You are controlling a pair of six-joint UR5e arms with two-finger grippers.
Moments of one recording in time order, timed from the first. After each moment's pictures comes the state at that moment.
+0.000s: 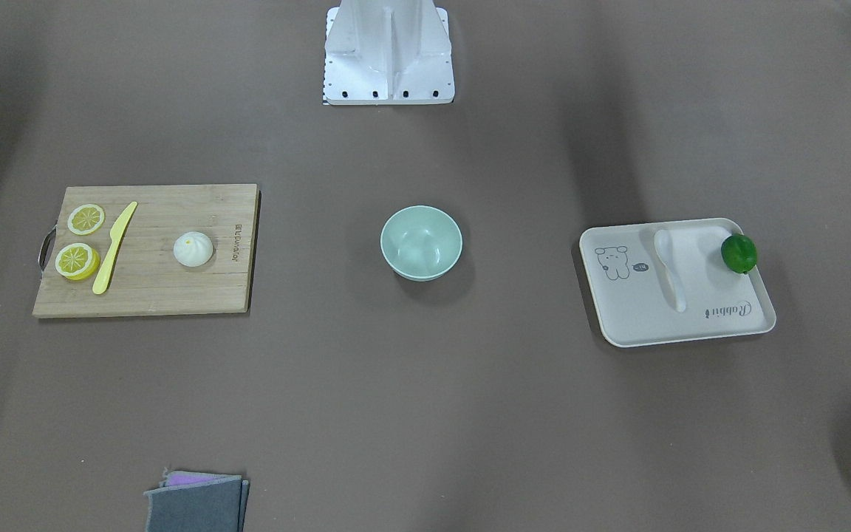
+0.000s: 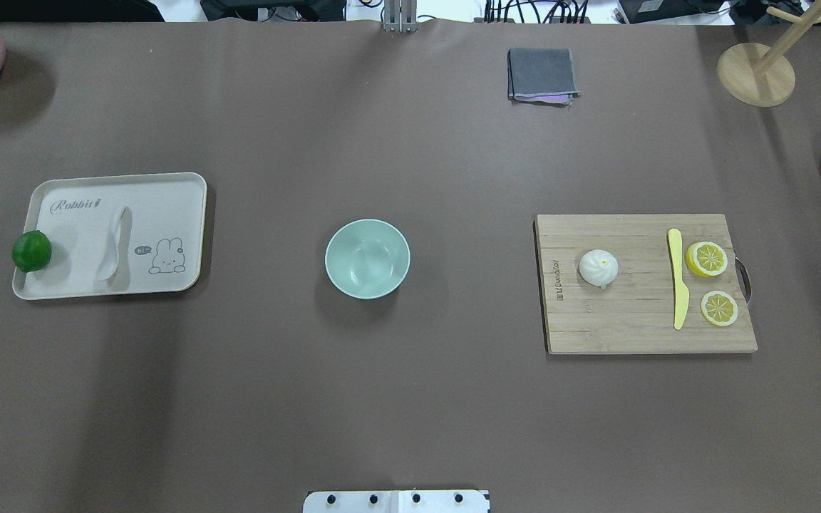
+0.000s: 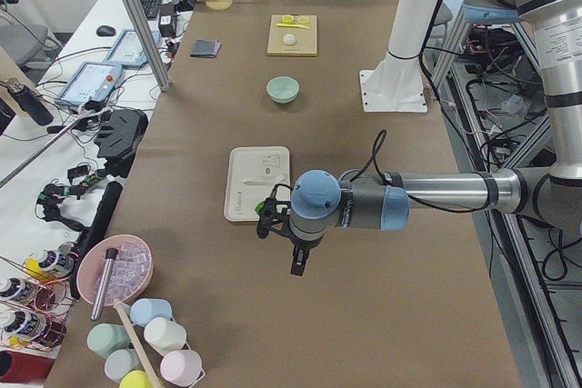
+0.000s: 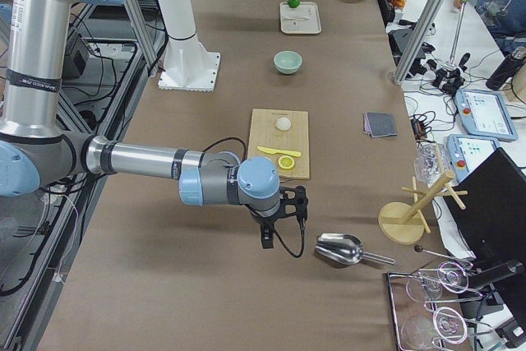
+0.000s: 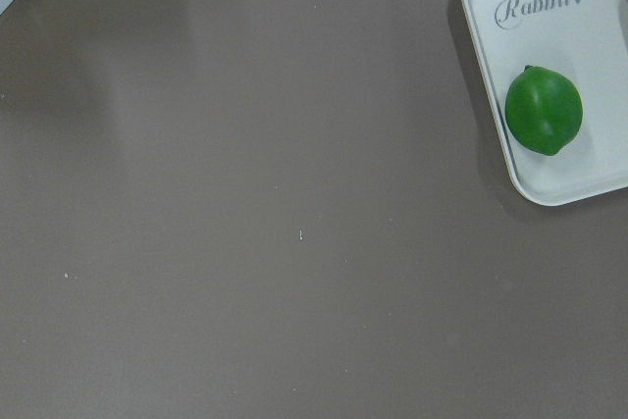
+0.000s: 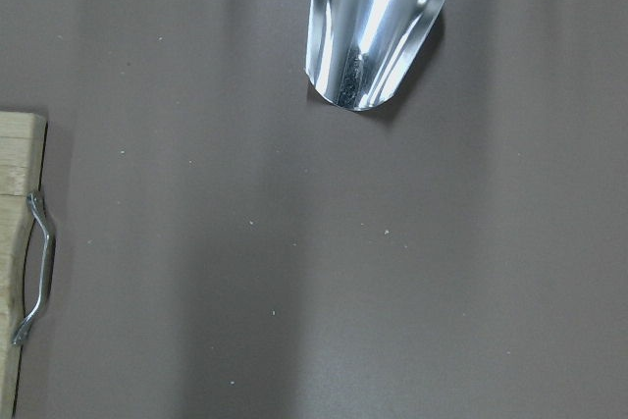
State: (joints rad) left arm -1.63 -1.26 -1.88 -1.64 -2.46 0.19; right arm 1.61 -1.79 1.74 -1.41 2.42 -0.02
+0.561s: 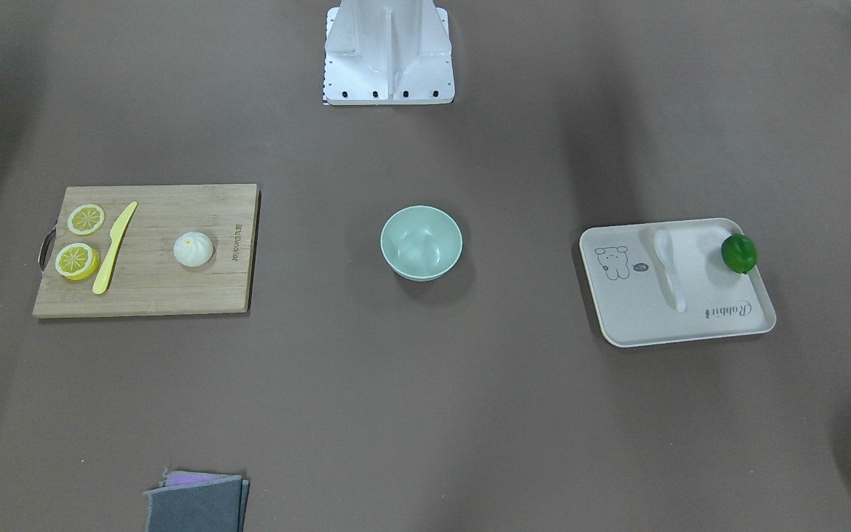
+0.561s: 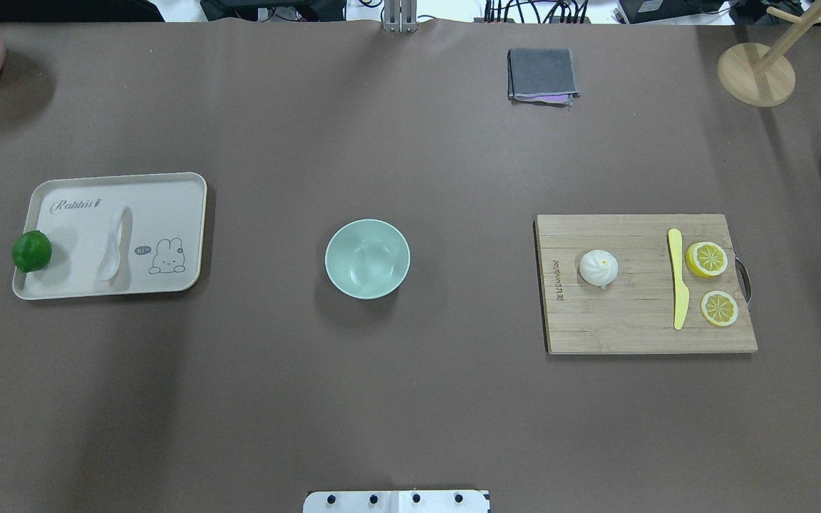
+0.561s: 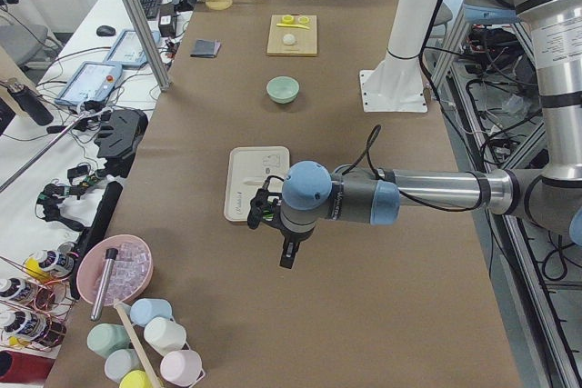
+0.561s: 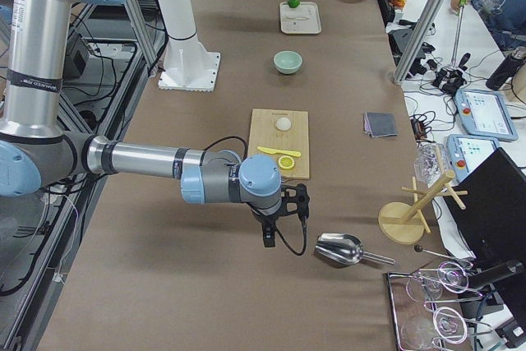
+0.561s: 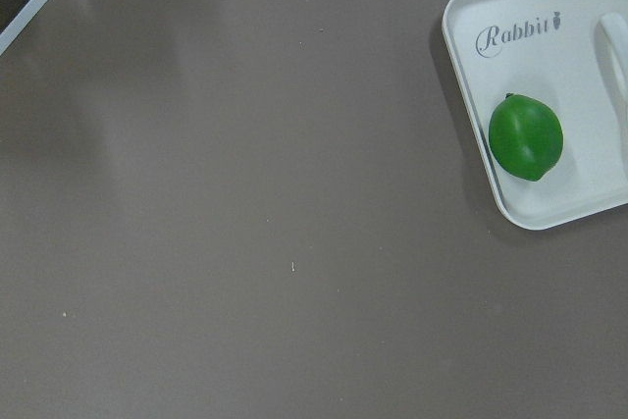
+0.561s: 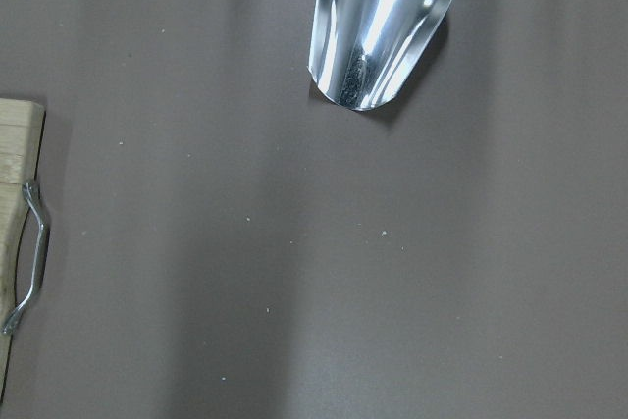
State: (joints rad) left arm -1.63 -1.30 -1.87 -1.66 -2.46 0.19; right arm 1.61 -1.79 1.74 -1.41 2.40 -0.07
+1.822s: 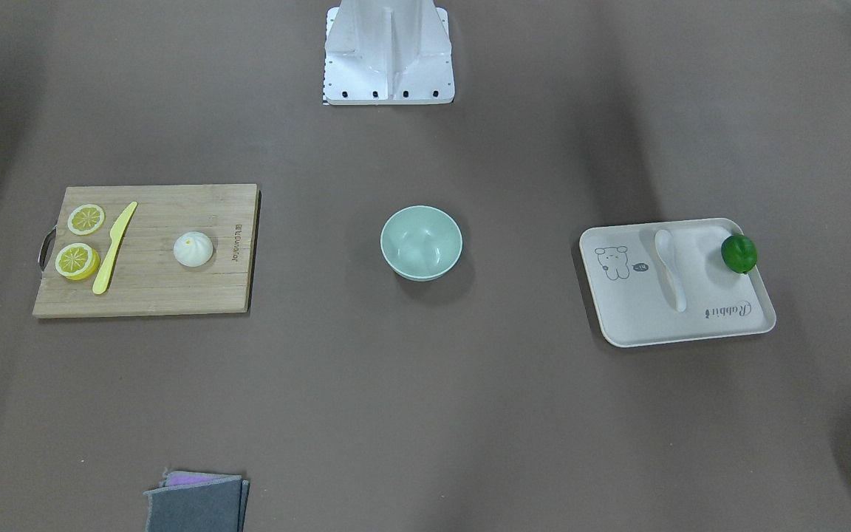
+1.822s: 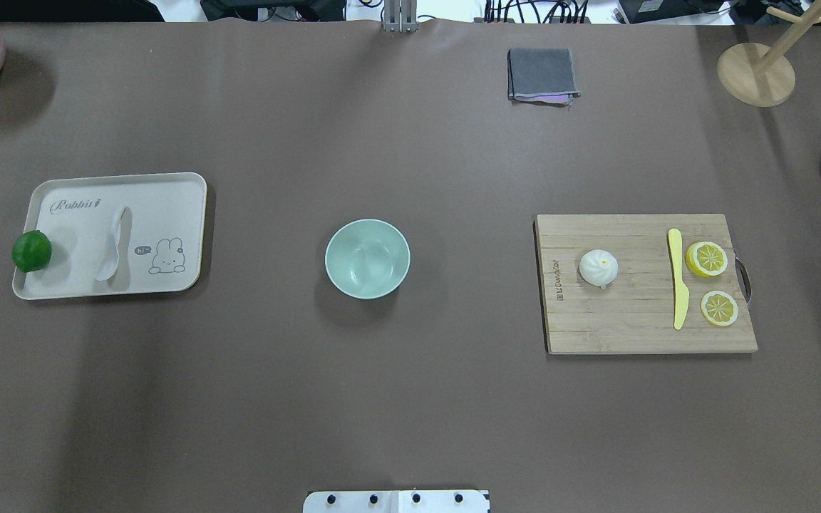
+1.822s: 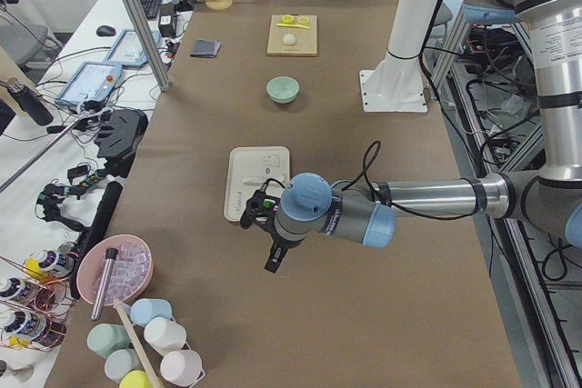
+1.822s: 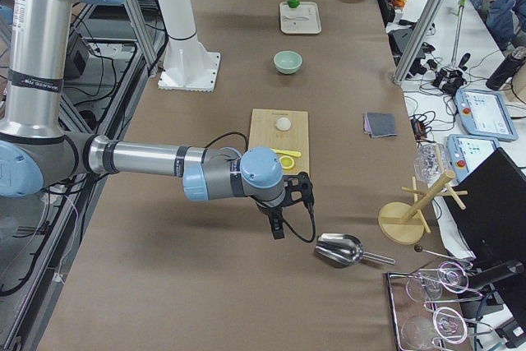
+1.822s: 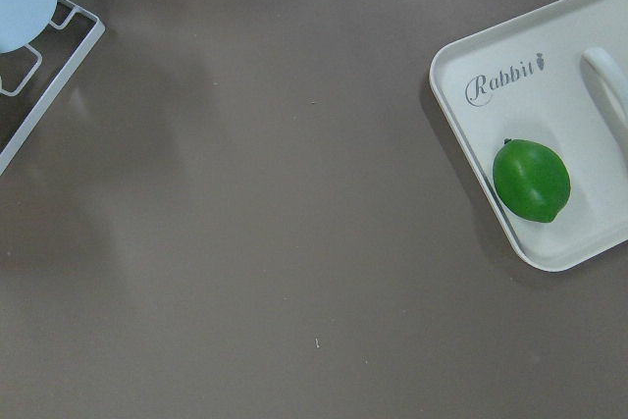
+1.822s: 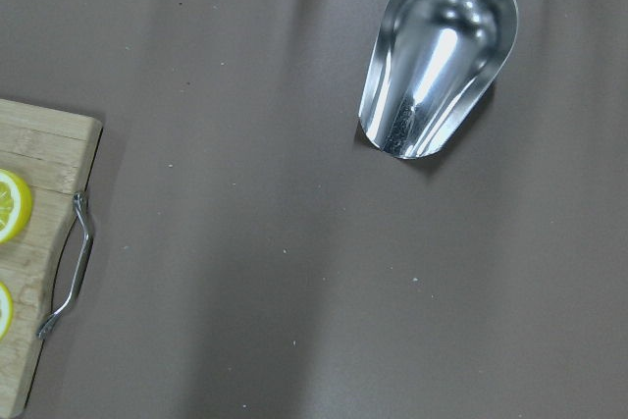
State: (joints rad) left arm -1.63 -1.30 -1.77 -1.91 -2.47 0.19; right arm 1.60 -1.78 1.75 -1.35 2.43 -0.09
